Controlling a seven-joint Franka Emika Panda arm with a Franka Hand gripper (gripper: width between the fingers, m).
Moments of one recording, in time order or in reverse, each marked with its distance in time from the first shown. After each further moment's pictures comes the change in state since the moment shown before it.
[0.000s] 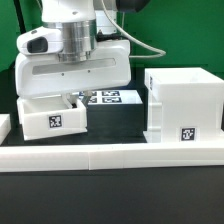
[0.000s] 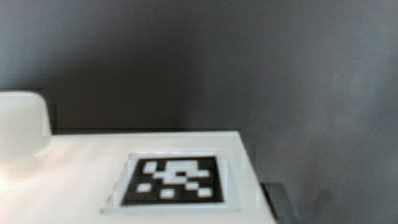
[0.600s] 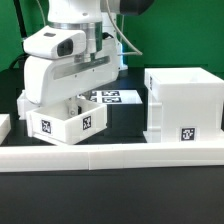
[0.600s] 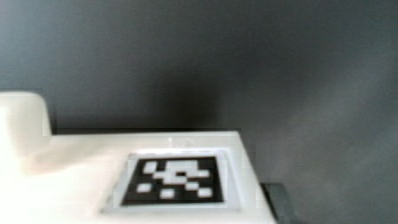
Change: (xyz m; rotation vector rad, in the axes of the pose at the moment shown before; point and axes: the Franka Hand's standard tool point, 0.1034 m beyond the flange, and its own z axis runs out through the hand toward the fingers) arm 0.003 -0.001 -0.002 -0.021 -0.028 -0.524
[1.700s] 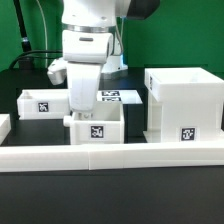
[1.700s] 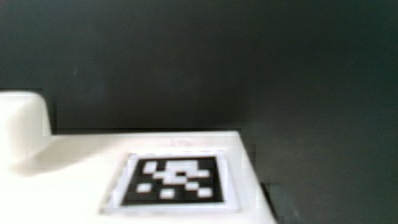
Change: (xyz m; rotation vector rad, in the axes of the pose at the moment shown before) arm 0.019 -0.007 0.004 -0.027 -0.044 -0.641
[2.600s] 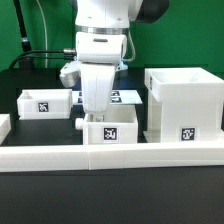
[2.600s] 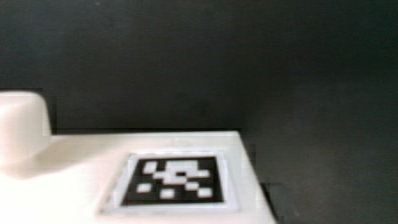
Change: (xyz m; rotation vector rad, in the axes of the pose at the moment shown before) arm 0.018 0.008 0.002 -0.051 0.009 0.033
